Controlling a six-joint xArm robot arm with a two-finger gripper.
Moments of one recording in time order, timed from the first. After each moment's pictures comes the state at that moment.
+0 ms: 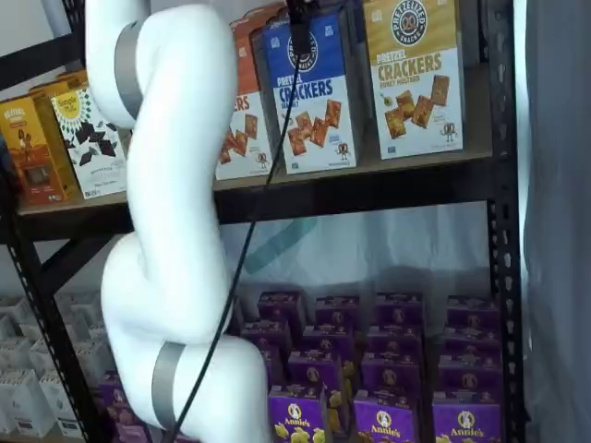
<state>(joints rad) -0.17 0.01 -1.98 0.09 1.92 -1.70</state>
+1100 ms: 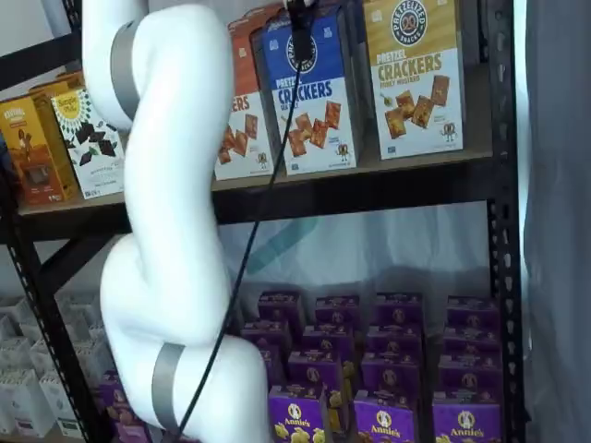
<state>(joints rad) -0.17 -0.01 -1.95 0.10 1.91 -1.70</state>
